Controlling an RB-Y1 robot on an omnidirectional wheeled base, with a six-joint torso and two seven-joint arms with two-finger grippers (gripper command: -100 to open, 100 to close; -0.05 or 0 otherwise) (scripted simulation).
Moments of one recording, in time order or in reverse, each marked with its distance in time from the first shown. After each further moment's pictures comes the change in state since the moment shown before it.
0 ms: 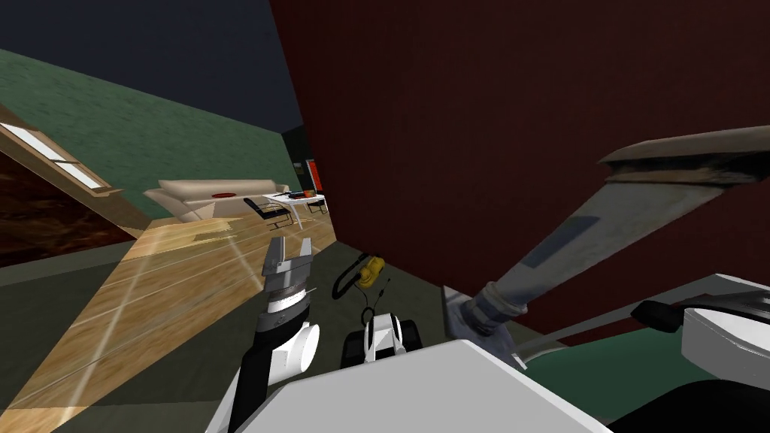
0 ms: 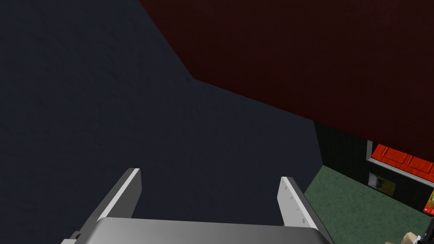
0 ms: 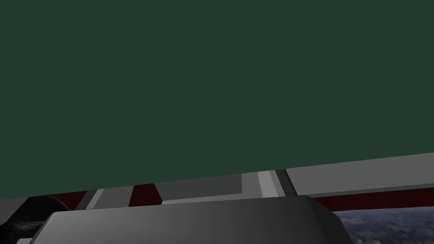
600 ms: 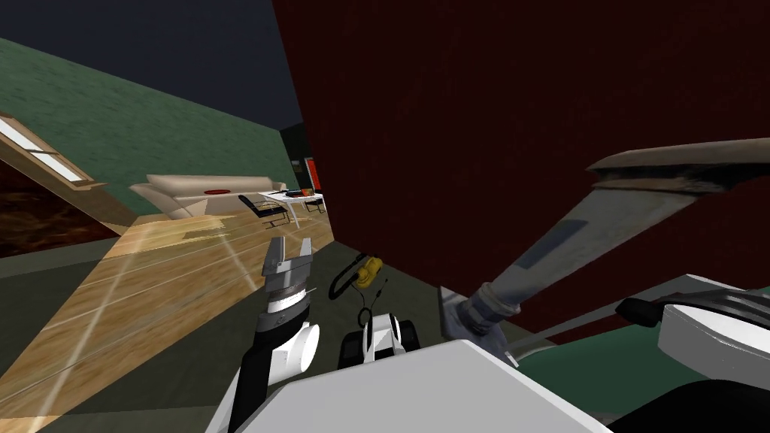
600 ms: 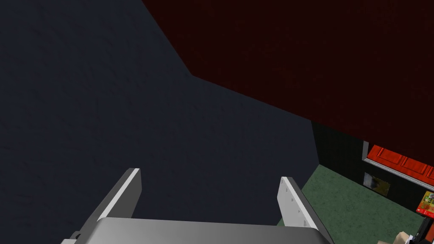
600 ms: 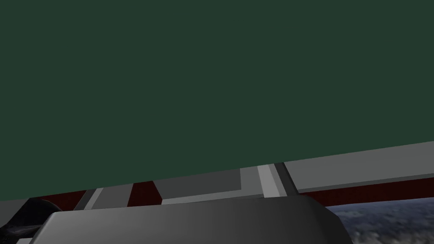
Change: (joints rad) left arm 0.000 0.000 0.000 0.000 0.000 0.000 0.000; right arm 0.000 -0.013 0.089 -0.003 -0.105 0.026 0.017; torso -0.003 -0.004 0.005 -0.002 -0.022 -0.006
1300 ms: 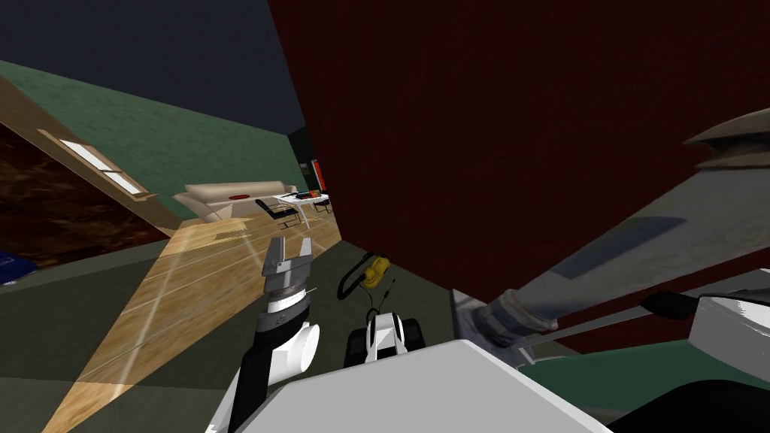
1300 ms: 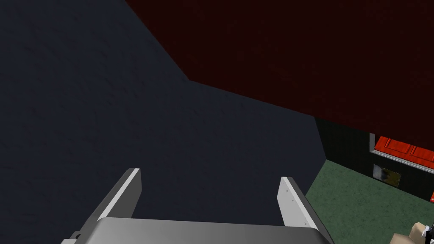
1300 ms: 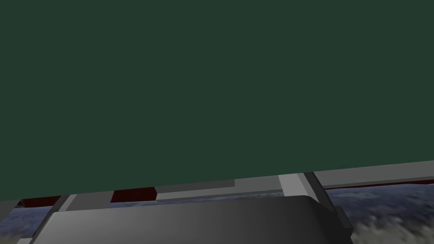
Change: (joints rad) left arm 0.000 0.000 0.000 0.000 0.000 0.000 0.000; right arm 0.001 -0.095 -0.029 0.066 -0.041 0.036 0.056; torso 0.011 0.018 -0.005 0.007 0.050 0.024
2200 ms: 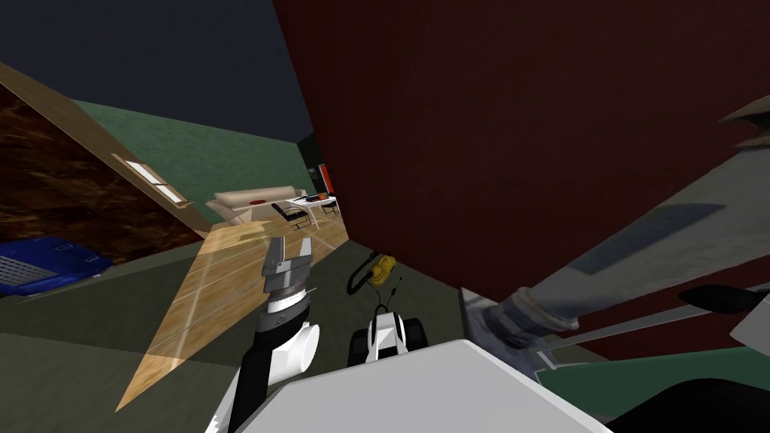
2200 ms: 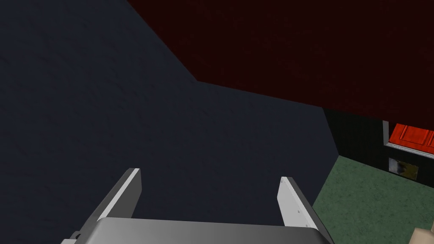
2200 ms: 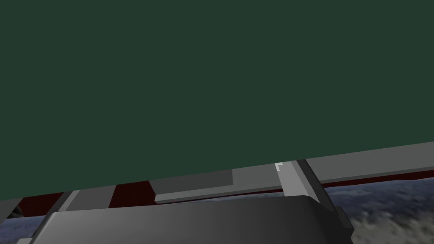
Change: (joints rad) left arm 0.000 0.000 0.000 0.000 0.000 0.000 0.000; right arm 0.027 -0.103 -0.036 0.069 -0.141 -0.026 0.095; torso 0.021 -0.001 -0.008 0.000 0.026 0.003
